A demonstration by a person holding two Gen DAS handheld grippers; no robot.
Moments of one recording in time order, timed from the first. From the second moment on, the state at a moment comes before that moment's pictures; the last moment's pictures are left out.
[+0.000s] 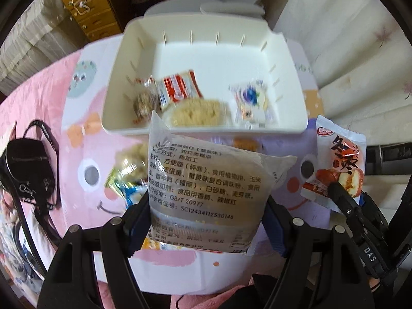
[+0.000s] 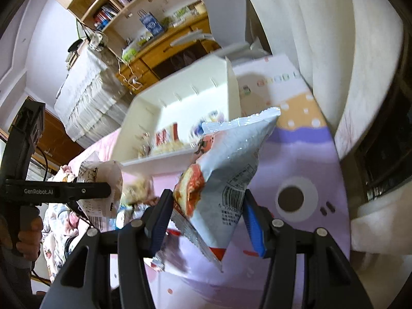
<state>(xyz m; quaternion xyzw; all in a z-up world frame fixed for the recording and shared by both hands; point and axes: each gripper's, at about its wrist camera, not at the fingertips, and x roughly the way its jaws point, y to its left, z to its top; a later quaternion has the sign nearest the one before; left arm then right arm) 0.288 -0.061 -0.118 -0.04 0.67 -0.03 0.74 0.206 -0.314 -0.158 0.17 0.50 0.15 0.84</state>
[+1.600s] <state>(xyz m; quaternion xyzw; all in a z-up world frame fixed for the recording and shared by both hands) 0.385 -0.009 -0.125 -0.09 0.59 -0.08 0.80 0.319 -0.232 -0.151 0.10 0.48 0.14 0.86</state>
